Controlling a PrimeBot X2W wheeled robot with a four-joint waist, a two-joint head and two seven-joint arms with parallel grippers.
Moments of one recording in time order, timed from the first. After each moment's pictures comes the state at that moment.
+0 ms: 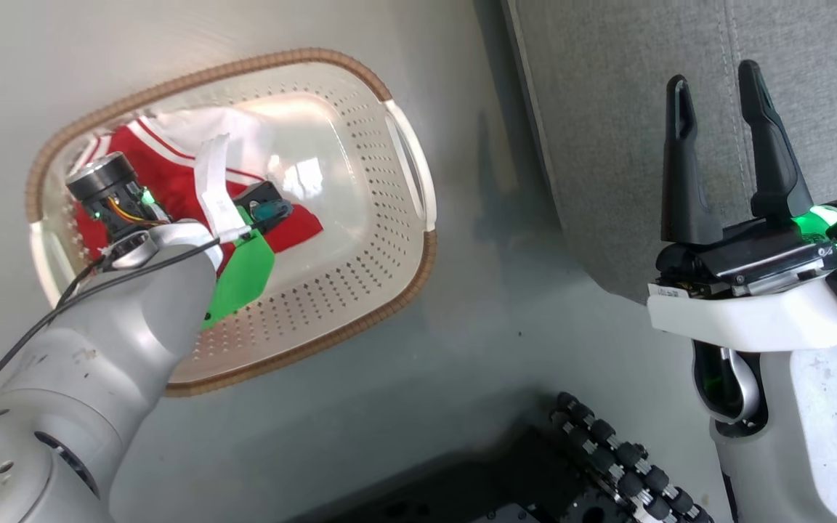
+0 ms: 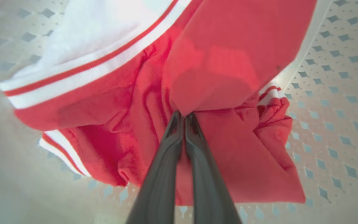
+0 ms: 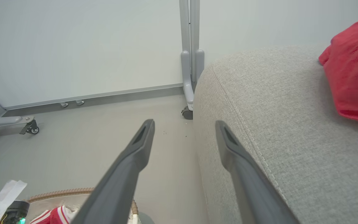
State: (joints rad) left arm -1.11 0.20 -1.28 1.22 -0.23 -0.13 0.40; right arm -0.32 -0.05 0.10 -0.19 0.24 0.13 -0.26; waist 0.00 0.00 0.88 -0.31
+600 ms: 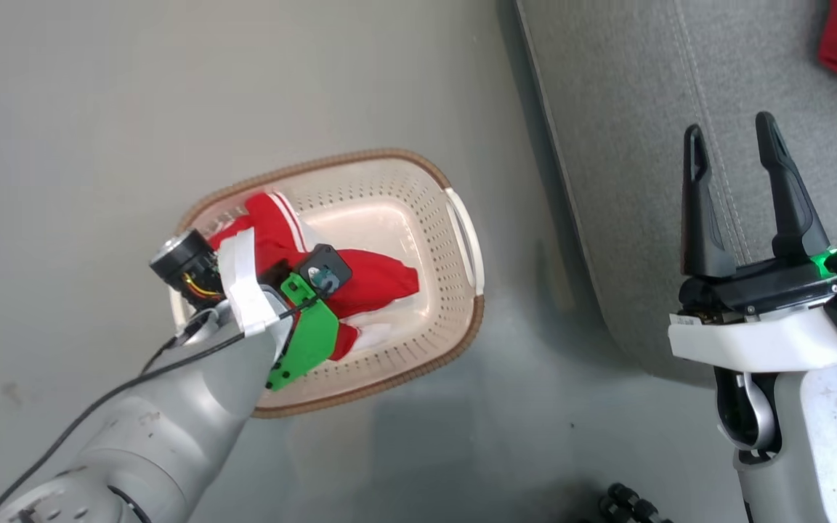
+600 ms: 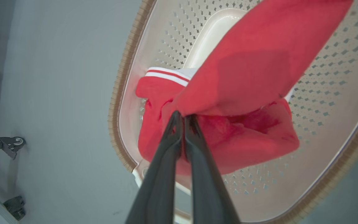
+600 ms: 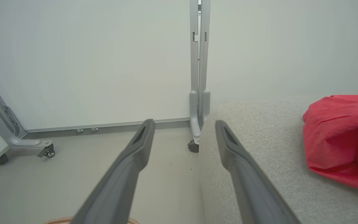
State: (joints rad) left arm -0.95 0.09 -1.22 1.25 -0.32 0.01 0.03; right arm -0.24 -0.08 0.04 -0.16 0.17 0.13 -0.26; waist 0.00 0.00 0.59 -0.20
